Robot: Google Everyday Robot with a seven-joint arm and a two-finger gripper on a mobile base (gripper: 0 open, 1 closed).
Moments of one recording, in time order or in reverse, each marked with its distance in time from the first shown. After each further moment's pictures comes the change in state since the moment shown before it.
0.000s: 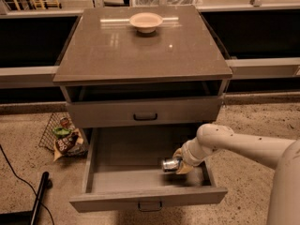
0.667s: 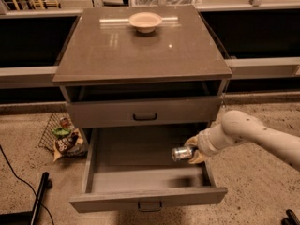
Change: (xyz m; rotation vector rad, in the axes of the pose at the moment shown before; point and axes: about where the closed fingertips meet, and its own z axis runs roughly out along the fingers) arm -0.001 -0.011 -0.094 0.091 -0.065 -0.063
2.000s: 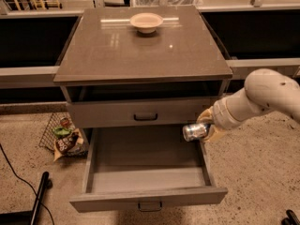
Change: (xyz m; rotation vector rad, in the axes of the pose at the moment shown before) arm -0.048 -0.039 -0.154 0.055 0.068 -0.093
